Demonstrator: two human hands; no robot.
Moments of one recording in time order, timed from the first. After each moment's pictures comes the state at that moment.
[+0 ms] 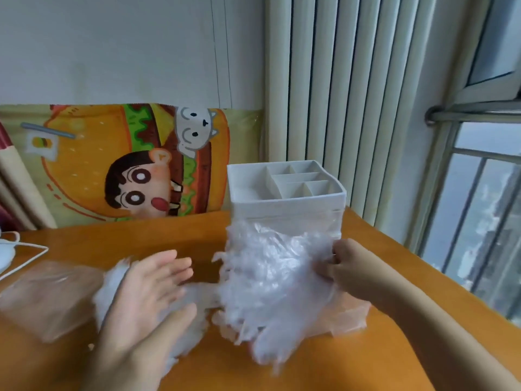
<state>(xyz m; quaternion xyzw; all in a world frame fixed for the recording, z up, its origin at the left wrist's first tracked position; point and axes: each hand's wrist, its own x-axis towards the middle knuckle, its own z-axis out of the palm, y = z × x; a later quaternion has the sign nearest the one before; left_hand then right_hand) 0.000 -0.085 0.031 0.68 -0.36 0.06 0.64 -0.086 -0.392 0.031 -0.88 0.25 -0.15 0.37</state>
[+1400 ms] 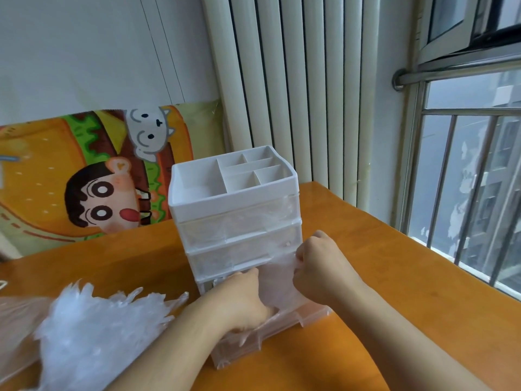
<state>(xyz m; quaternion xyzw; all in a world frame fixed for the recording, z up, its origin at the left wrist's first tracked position) 0.007 -0.262 0.012 0.90 -0.37 -0.18 0.10 -0.081 -0.410 -0.007 -0.92 0.29 -0.18 0.21</state>
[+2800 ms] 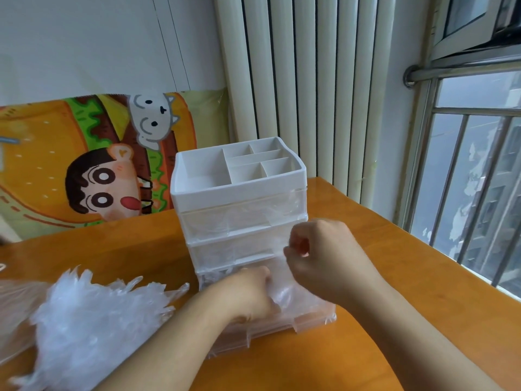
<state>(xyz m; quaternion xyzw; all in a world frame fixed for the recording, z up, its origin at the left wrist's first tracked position) 0.012 -0.274 0.008 0.89 -0.40 -0.21 0.05 -0.099 -0.394 0.020 -0.93 0.21 -0.25 0.17</state>
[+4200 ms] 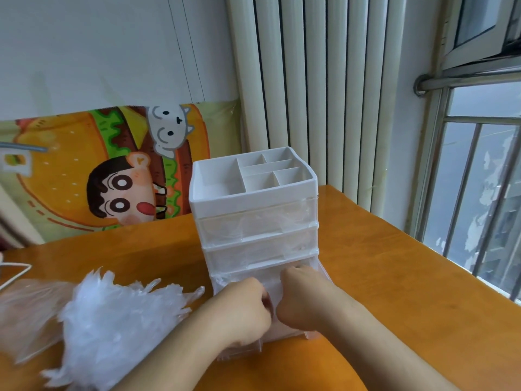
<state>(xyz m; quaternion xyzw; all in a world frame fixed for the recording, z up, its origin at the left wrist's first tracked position) -0.007 -0.238 0.025 0.91 -0.35 -0.19 0.11 -0.077 -0.355 0.009 -0.95 0.22 0.00 0.21</state>
